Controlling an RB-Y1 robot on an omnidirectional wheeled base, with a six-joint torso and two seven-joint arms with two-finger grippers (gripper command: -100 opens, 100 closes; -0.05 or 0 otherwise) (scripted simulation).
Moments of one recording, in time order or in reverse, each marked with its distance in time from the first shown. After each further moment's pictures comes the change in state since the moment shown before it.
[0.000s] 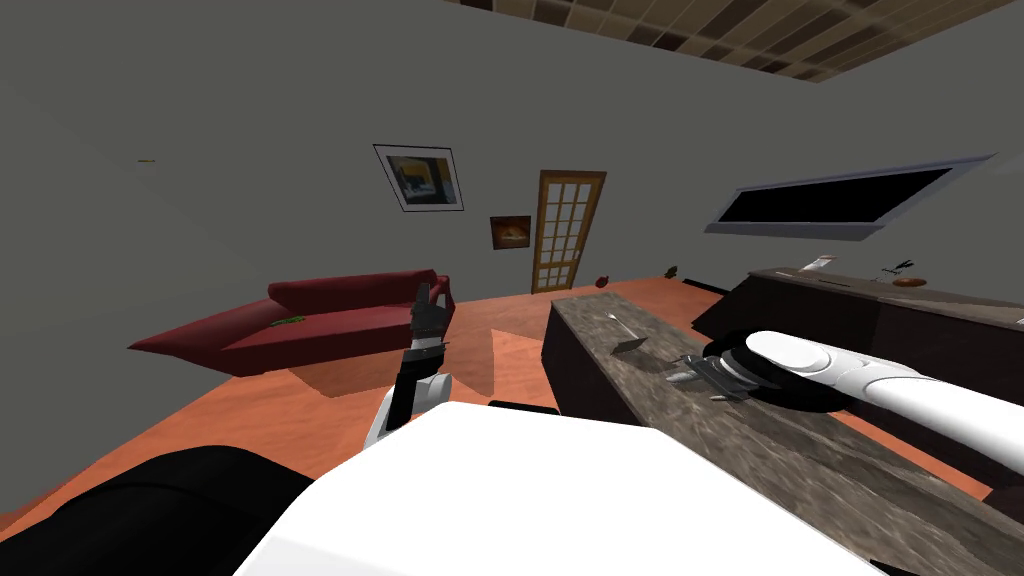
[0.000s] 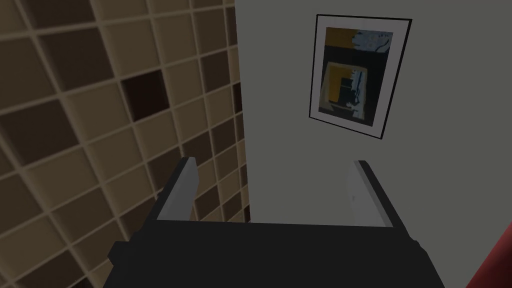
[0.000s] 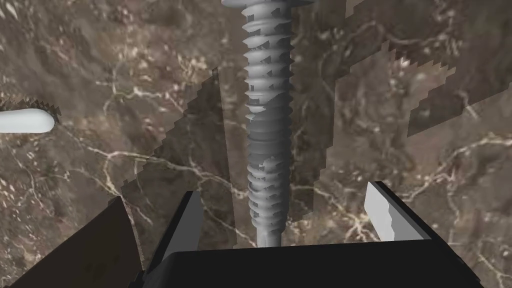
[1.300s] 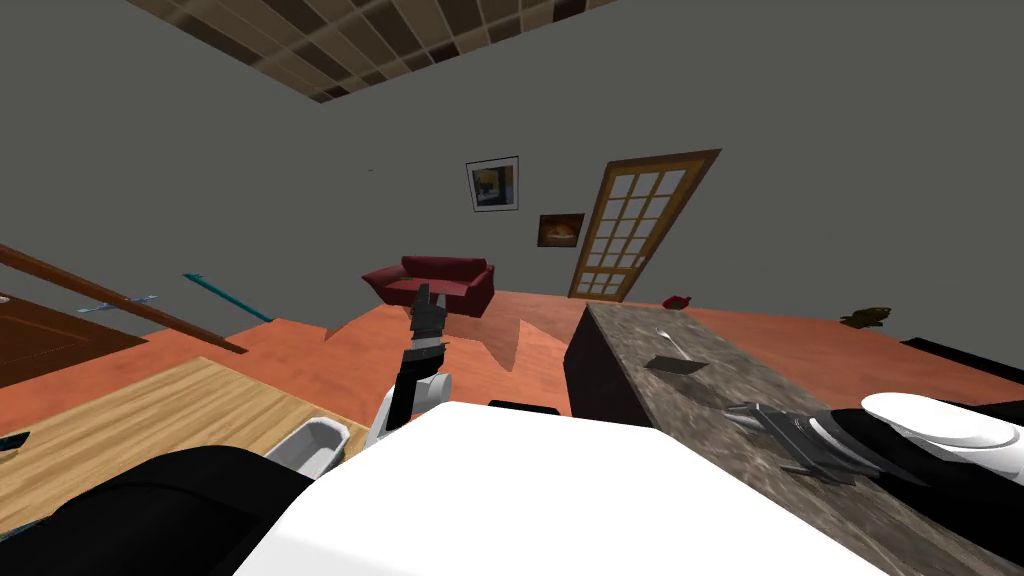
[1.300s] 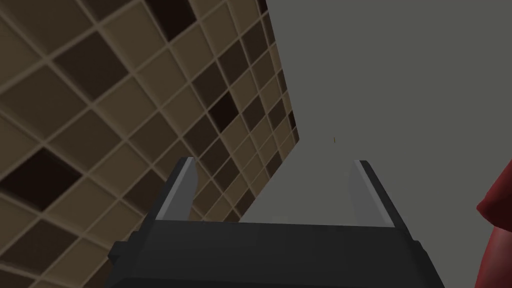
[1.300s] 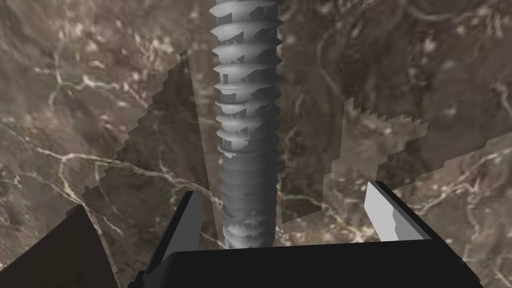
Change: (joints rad) left arm 0.001 0.000 0.000 0.000 0.000 0.000 0.000; right arm 0.251 -0.051 0.048 0.162 -0.371 0.089 0.031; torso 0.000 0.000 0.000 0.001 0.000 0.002
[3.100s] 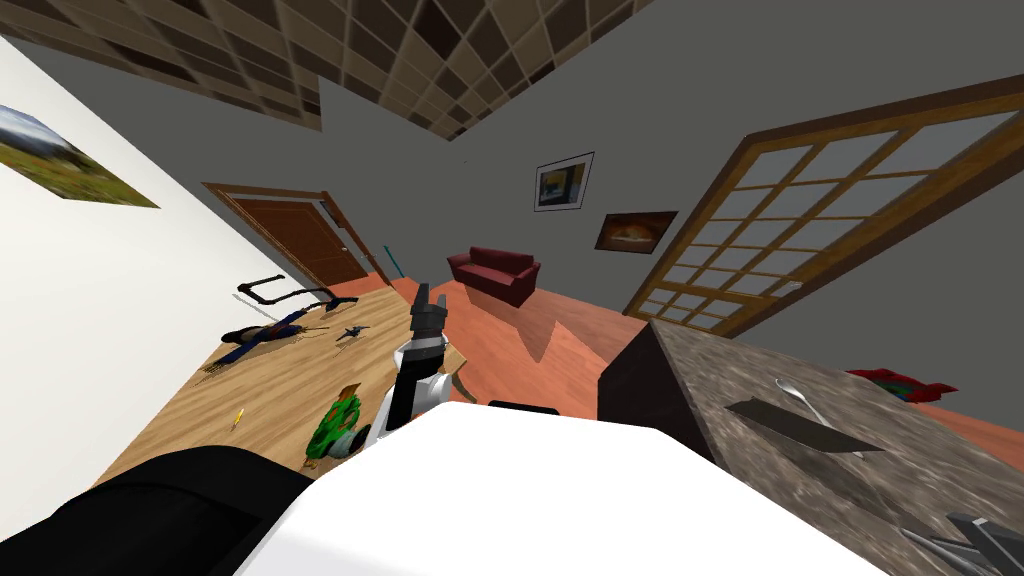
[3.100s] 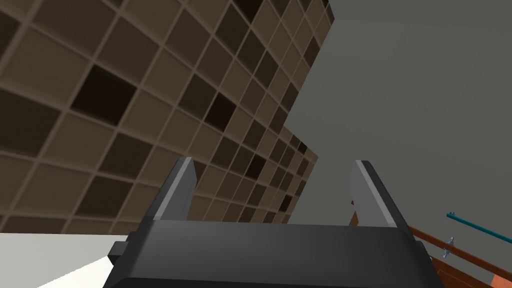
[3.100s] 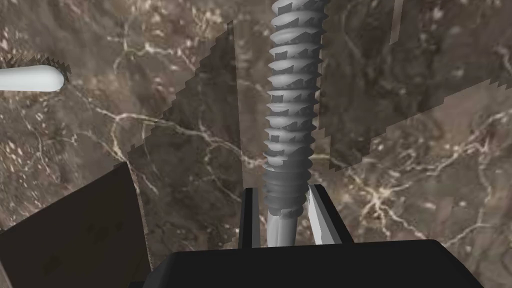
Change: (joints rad) left arm 0.000 0.000 0.000 0.000 0.000 0.000 0.000; right arm 0.300 -0.073 0.047 0.152 -0.414 0.118 0.027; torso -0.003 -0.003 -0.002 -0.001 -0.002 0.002
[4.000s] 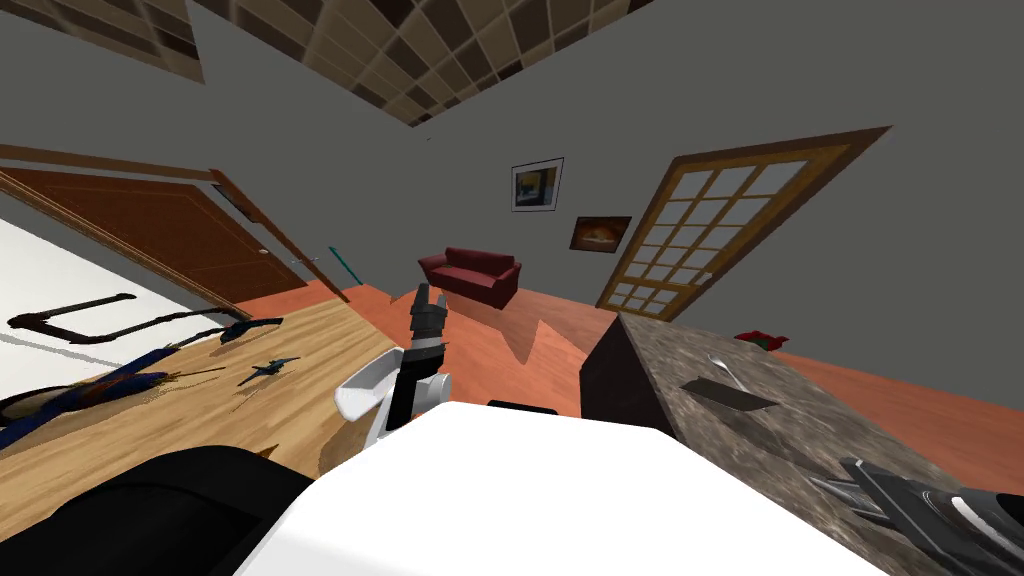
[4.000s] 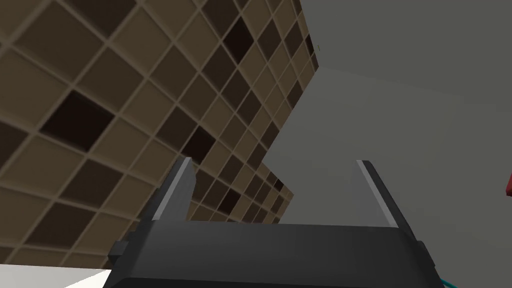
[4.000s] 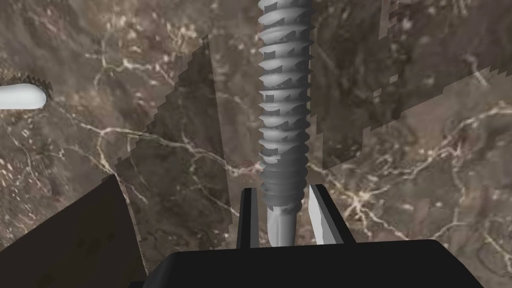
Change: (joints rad) left arm 0.000 0.000 0.000 0.000 0.000 0.000 0.000; right arm -0.105 0.030 -0.018 -0.059 0.132 -0.047 -0.010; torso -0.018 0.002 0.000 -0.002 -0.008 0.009
